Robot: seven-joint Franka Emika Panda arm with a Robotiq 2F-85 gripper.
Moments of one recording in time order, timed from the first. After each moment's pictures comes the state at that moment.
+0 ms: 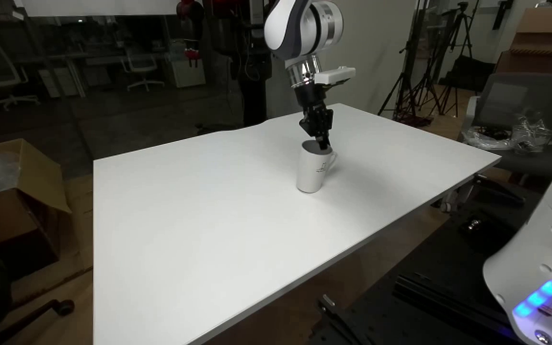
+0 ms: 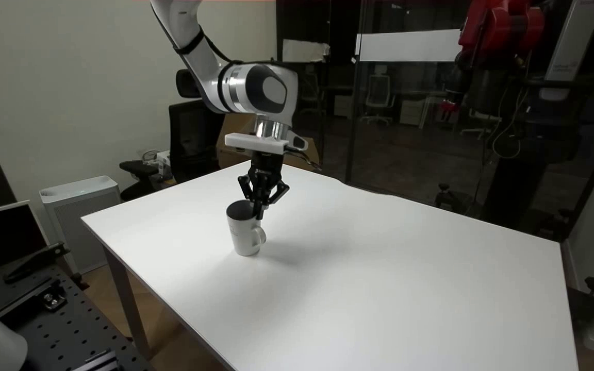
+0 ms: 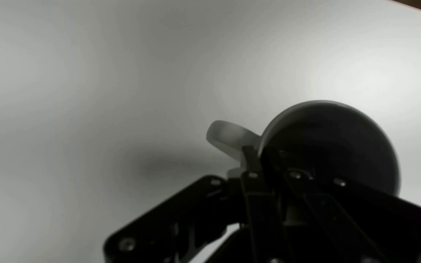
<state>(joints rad) -0.08 0.49 -0.03 -2.01 -0.09 2.12 -0.27</state>
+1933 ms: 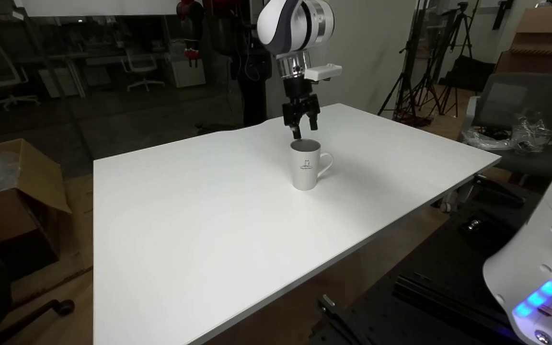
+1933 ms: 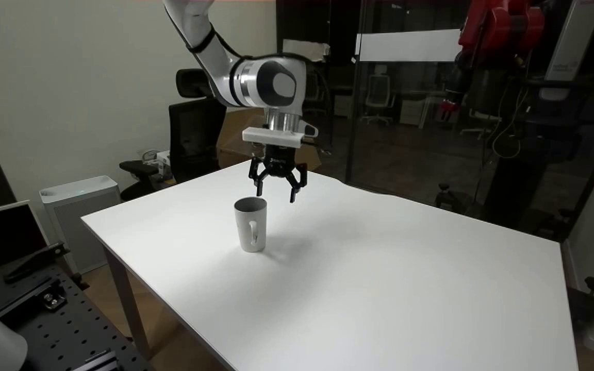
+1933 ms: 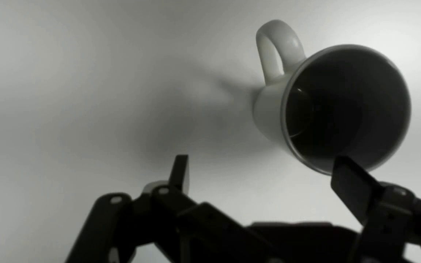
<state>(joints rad) -0.10 0.54 0.00 -1.88 -0.08 2.20 -0.34</state>
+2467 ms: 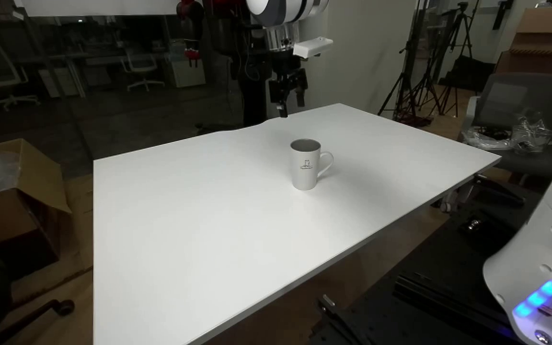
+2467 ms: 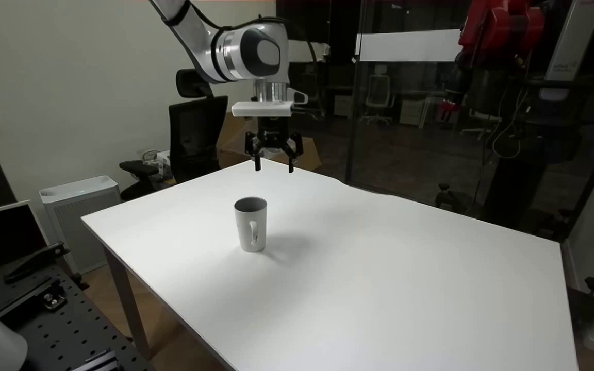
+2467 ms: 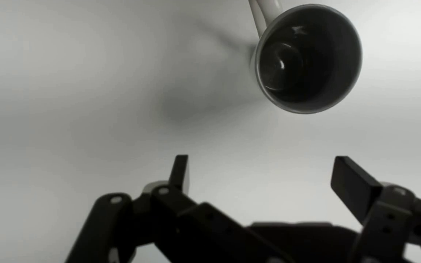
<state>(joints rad) -0.04 0.41 0.00 -1.94 -0.13 2.27 -0.29</state>
